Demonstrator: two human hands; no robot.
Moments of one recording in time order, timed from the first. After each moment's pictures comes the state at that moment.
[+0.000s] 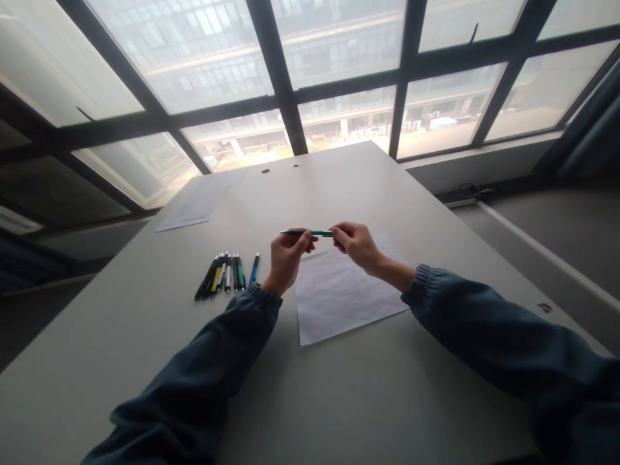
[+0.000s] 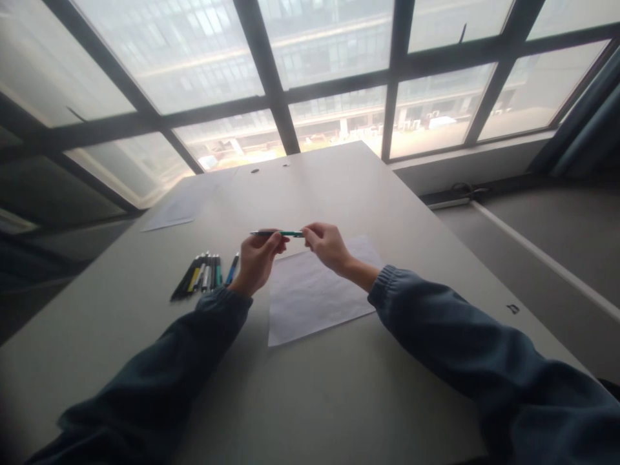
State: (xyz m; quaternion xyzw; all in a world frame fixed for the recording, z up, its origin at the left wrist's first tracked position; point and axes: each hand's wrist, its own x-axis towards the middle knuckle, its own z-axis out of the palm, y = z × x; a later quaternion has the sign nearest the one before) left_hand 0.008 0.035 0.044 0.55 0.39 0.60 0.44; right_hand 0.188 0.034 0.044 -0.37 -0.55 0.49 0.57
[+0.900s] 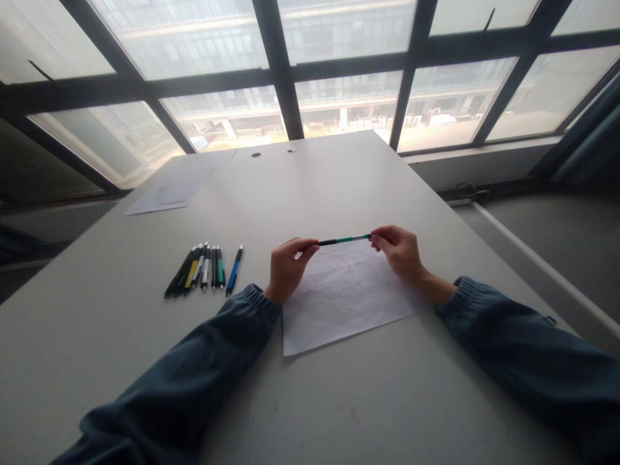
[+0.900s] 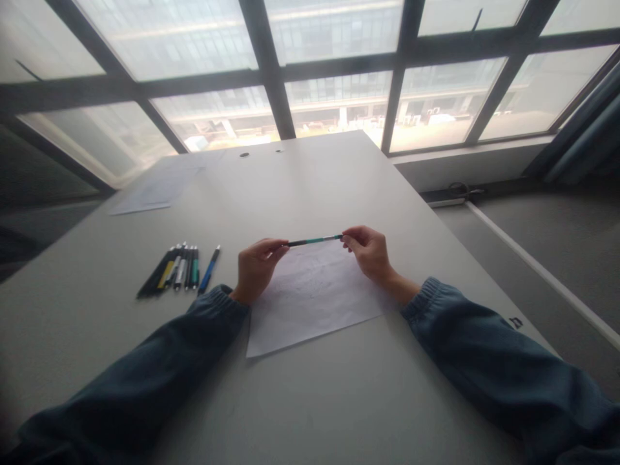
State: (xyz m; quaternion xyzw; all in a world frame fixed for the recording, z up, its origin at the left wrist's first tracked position) left_hand 0.012 0.035 -0.008 0.67 0.44 0.55 0.24; right_hand 0.275 0.030 -0.012 -0.43 -0.52 0.38 0.63
